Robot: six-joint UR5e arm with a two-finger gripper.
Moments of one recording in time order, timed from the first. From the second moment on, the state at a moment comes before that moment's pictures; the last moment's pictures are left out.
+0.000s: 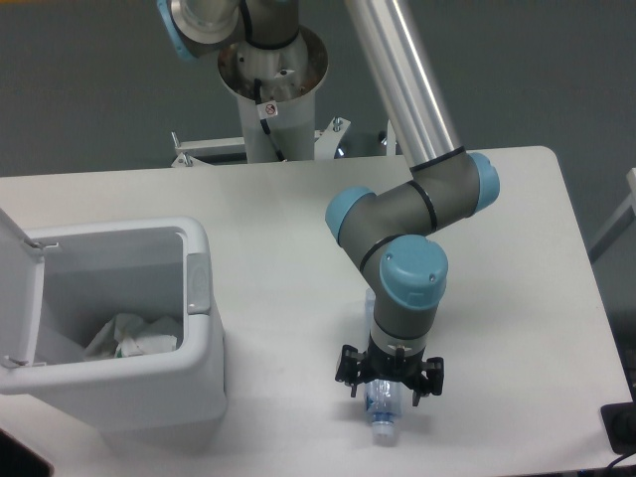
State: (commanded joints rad) arm 2.44 -2.25 -1.47 -0.80 1.43 0.60
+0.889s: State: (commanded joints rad) arm 2.43 -2.28 -1.47 -0.80 1.48 0.61
